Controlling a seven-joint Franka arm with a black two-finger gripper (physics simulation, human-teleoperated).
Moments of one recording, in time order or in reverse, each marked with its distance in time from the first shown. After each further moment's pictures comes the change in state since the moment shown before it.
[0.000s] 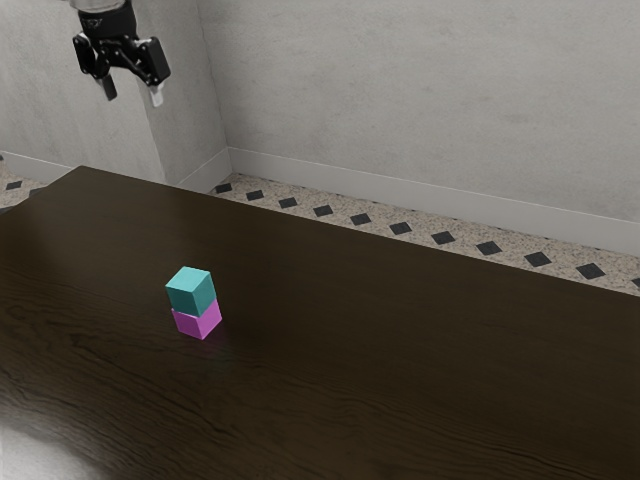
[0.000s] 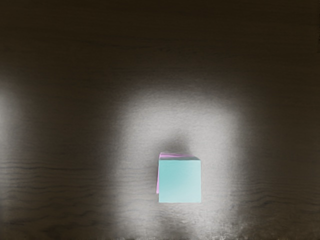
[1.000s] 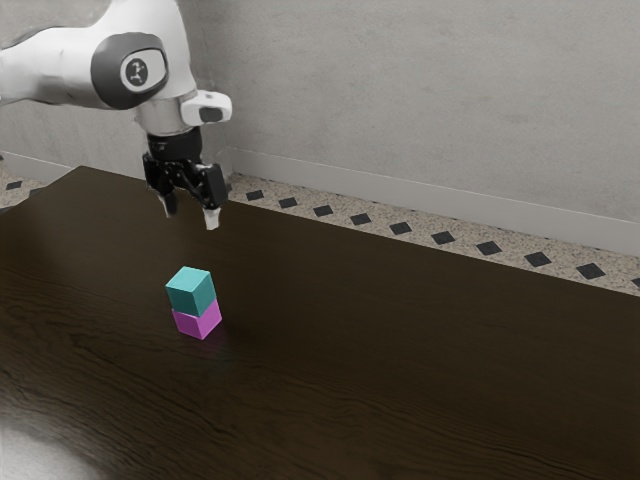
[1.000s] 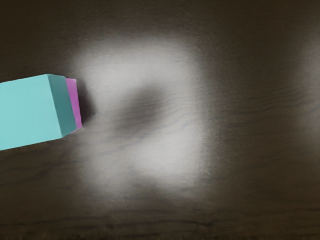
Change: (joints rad) arm -0.076 -0.276 -0.146 -0.773 -0.021 0.334 -0.020
